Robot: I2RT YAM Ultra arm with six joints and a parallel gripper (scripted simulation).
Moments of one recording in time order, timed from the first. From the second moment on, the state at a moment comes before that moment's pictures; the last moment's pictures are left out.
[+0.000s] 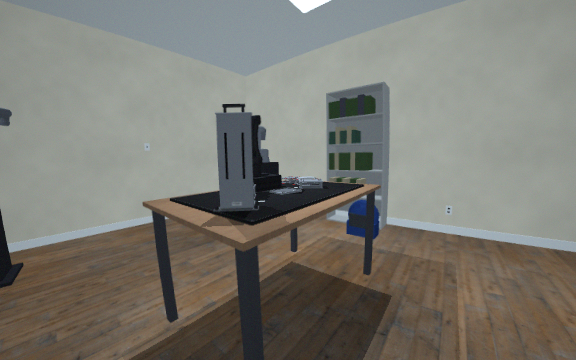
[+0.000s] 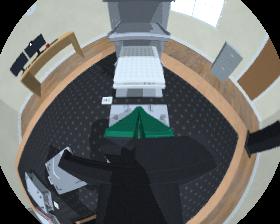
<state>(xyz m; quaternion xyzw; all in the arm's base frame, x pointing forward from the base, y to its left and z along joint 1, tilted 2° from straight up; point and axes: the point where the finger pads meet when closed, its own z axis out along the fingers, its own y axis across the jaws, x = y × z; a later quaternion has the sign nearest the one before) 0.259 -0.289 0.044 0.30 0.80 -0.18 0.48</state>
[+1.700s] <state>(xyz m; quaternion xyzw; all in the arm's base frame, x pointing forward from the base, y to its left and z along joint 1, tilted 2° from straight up) 0.281 -0.309 0.045 0.30 0.80 -0.18 0.48</state>
